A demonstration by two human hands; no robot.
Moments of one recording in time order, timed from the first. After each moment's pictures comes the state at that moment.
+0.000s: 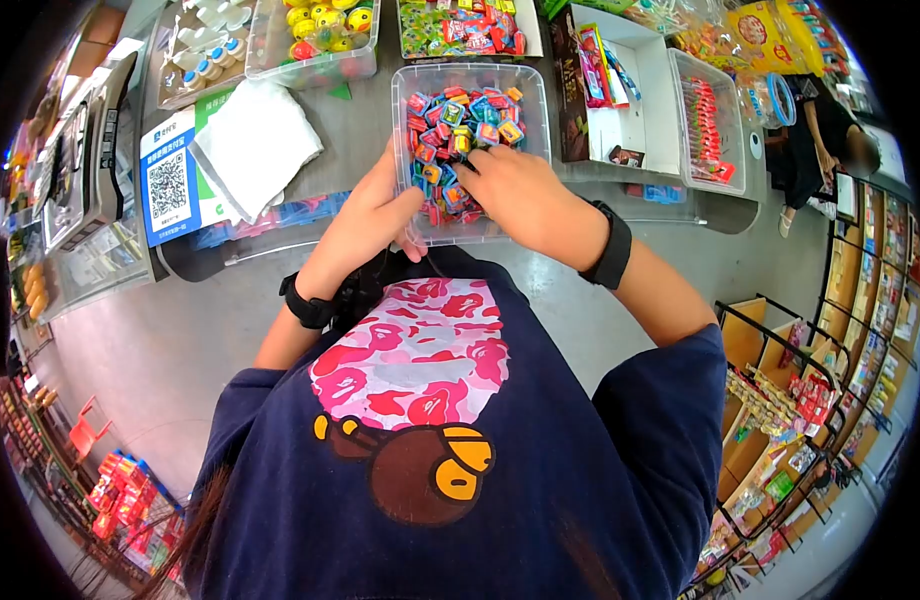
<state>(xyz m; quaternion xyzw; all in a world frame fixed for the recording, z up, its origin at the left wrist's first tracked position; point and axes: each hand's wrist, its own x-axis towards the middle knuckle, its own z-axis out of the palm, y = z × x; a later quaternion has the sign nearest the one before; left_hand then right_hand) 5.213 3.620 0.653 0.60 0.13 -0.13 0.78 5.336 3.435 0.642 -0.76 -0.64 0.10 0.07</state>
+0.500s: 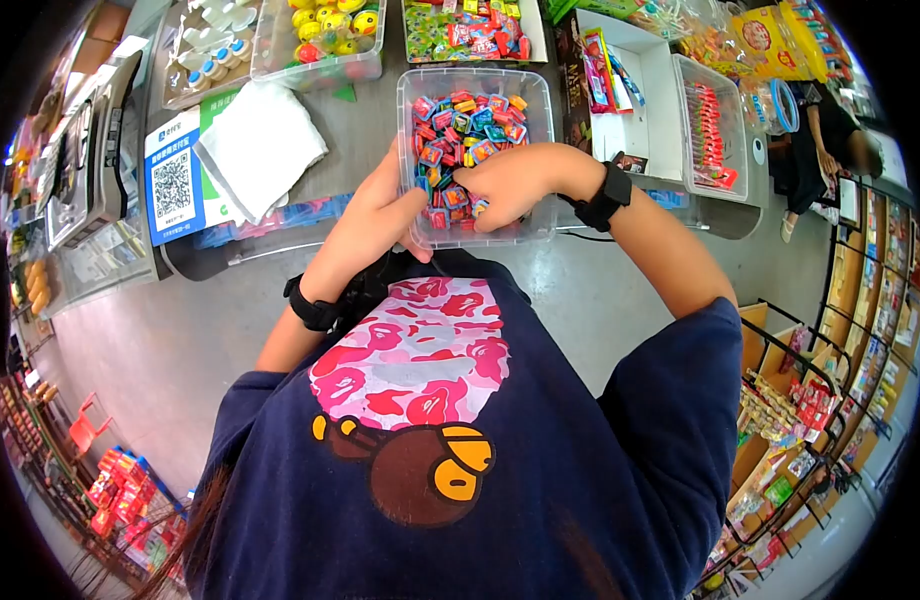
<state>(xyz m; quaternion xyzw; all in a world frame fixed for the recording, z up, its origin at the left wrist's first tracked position) 5.216 3.620 0.657 0.59 0.12 -0.12 0.79 5.378 3.474 0.650 -0.65 -0.56 0.52 -0.04</state>
